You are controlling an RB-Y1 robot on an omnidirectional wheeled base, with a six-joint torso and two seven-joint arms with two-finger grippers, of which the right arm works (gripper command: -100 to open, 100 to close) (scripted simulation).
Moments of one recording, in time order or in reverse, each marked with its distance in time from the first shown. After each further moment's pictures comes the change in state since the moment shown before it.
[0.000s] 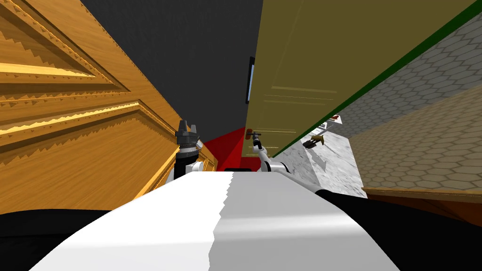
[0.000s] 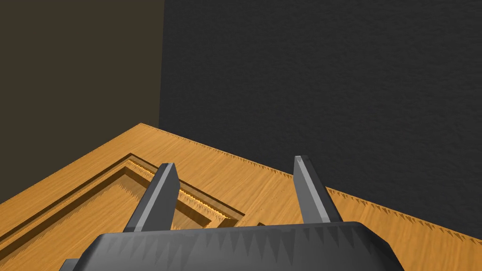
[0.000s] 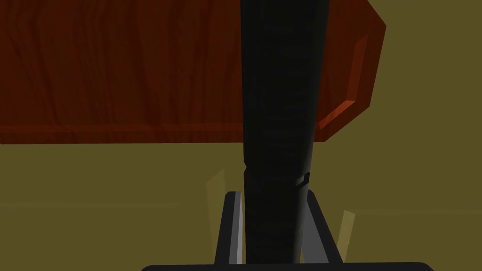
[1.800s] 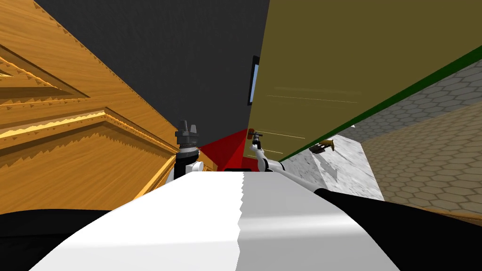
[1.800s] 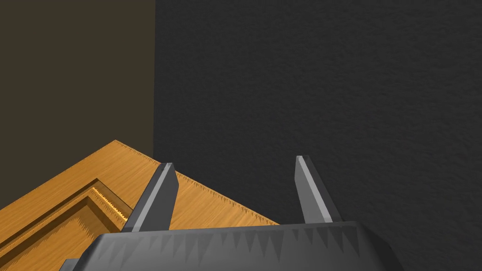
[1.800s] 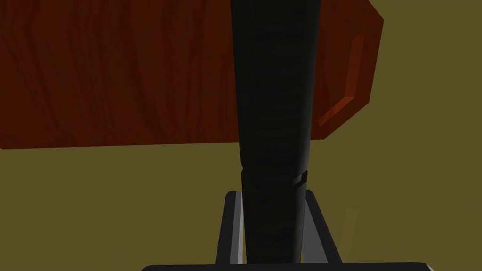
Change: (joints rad) arm -0.061 0.079 -0.165 0.070 -0.235 -0.056 0.335
